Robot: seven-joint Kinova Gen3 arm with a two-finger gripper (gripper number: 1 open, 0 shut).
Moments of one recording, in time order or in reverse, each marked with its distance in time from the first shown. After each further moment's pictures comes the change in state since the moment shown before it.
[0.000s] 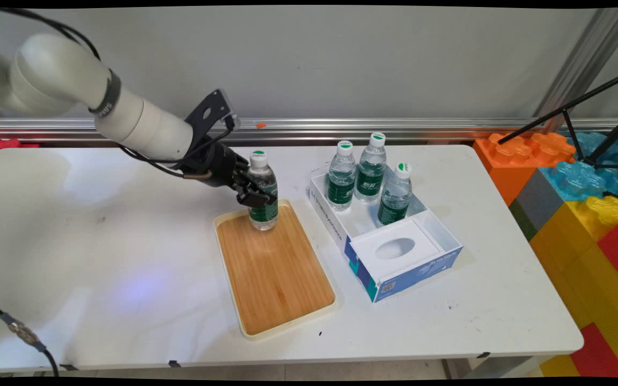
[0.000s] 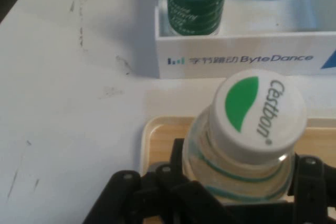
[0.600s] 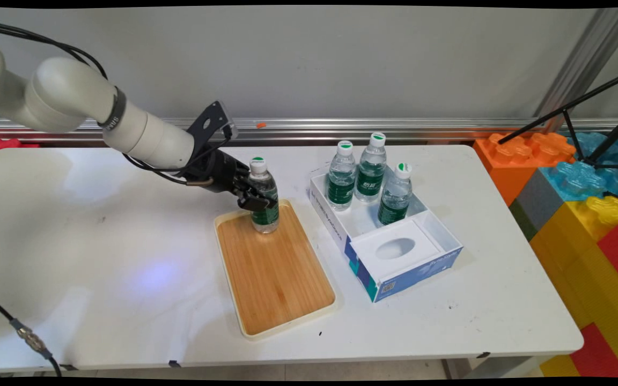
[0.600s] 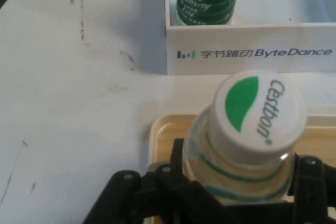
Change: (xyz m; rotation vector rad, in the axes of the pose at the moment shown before) arm -0.021 -0.019 0.023 -0.021 0.030 -0.010
